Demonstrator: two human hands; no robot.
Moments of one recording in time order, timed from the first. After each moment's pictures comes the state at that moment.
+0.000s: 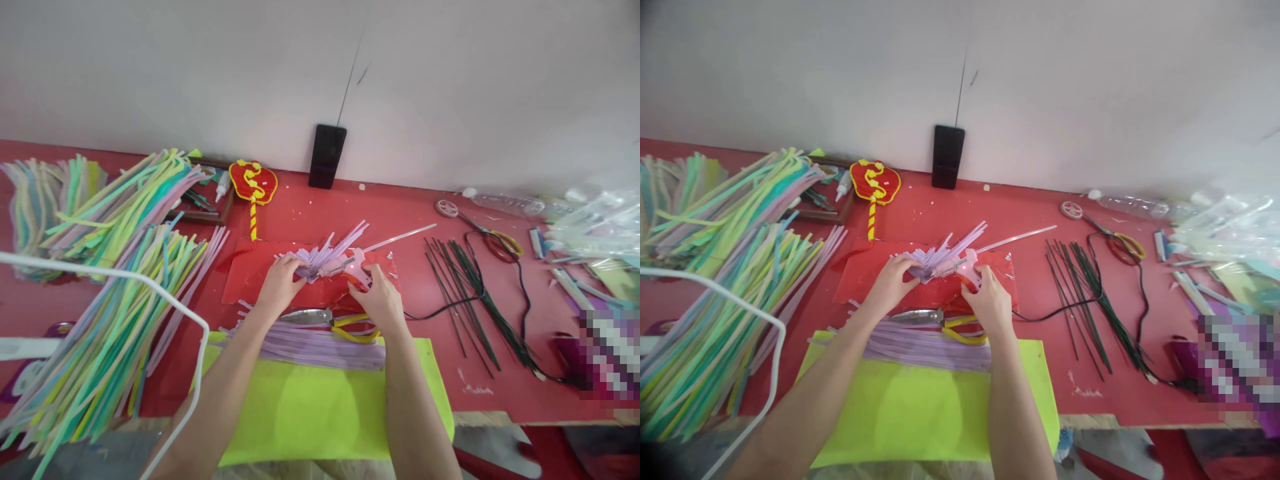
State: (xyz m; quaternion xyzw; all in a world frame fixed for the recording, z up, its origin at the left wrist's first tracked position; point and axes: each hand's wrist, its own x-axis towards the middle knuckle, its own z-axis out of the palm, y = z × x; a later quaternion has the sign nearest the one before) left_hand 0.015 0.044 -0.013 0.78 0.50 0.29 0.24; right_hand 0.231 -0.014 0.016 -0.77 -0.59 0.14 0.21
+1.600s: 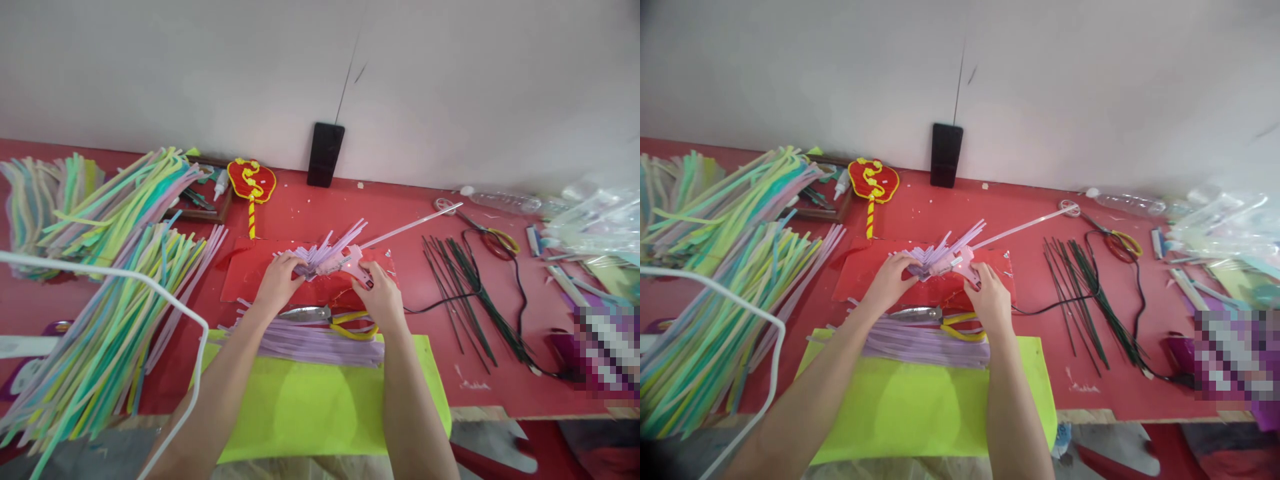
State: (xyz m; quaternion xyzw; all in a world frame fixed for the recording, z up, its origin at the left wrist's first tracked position) left_hand 0.015 0.044 -0.011 0.78 0.50 0.29 0.25; right_hand 0.233 -0.018 0.022 -0.73 -0.61 0.15 0.27
